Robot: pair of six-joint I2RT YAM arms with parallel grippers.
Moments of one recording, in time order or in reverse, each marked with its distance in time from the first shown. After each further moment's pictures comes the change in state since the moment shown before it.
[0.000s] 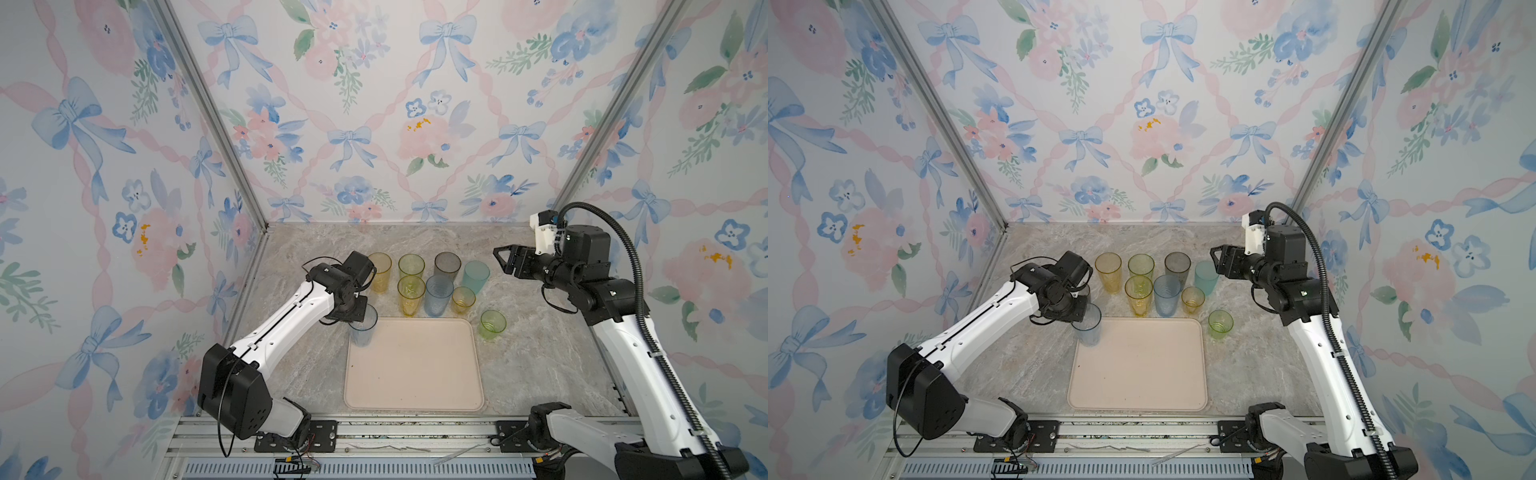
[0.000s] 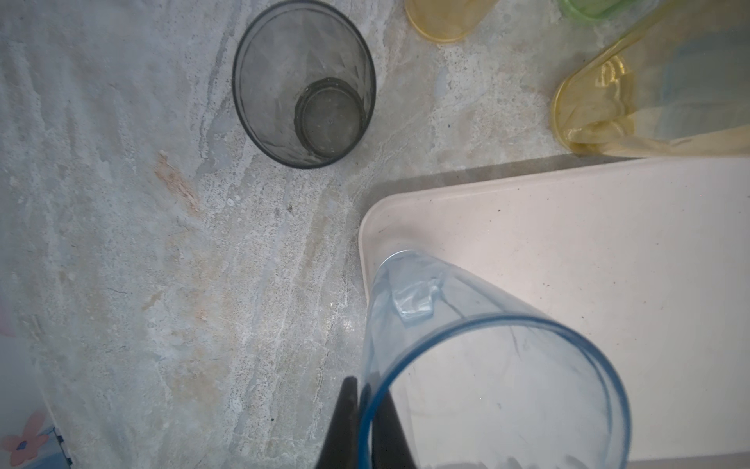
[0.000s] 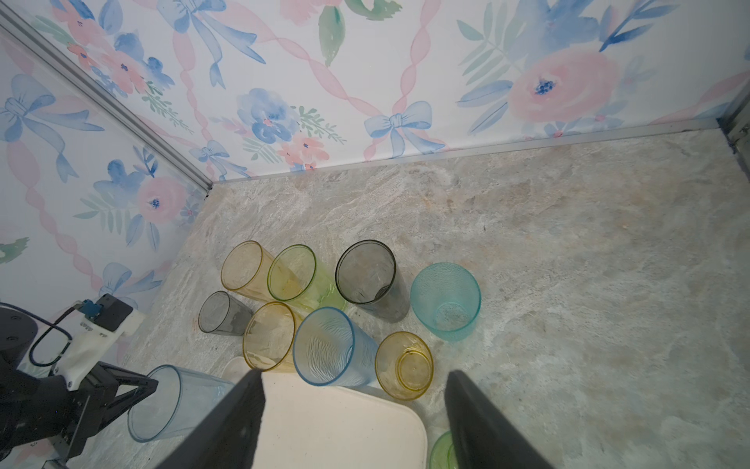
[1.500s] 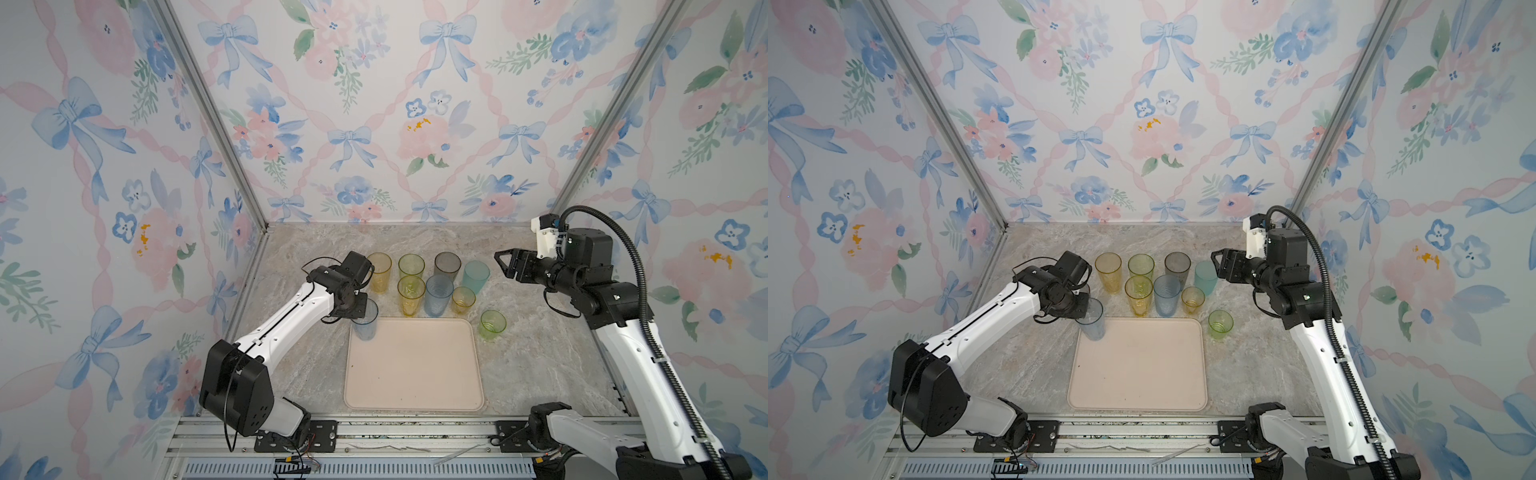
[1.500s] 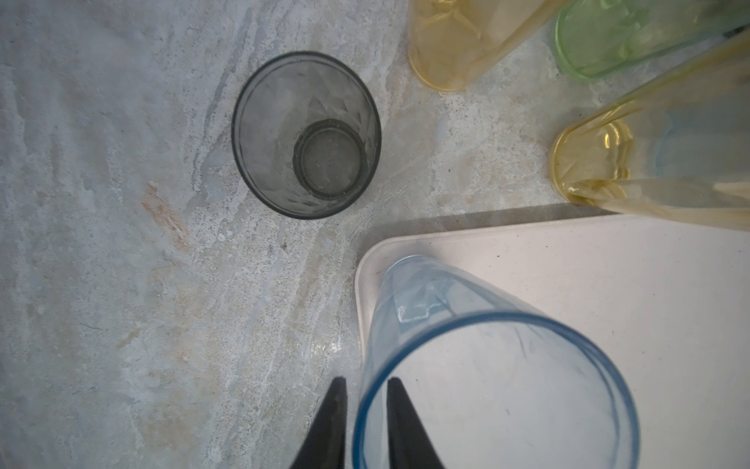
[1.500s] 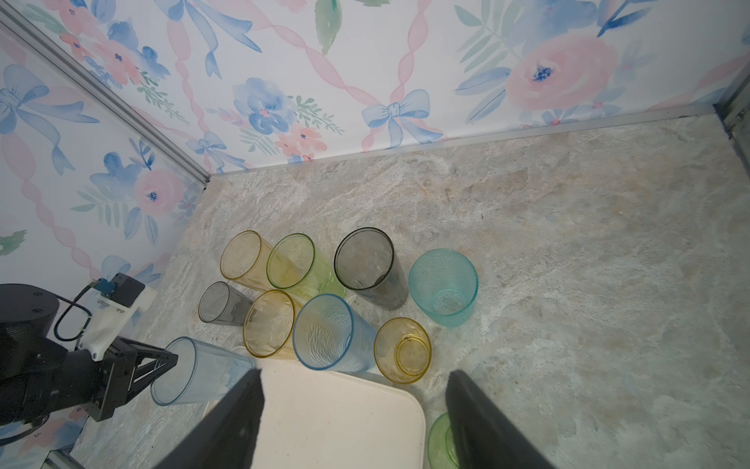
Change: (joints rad) left arm 0.034 0.003 -0.055 0.134 0.001 0.000; right arm 0.002 -0.016 -0.003 -0.041 0.001 0.000
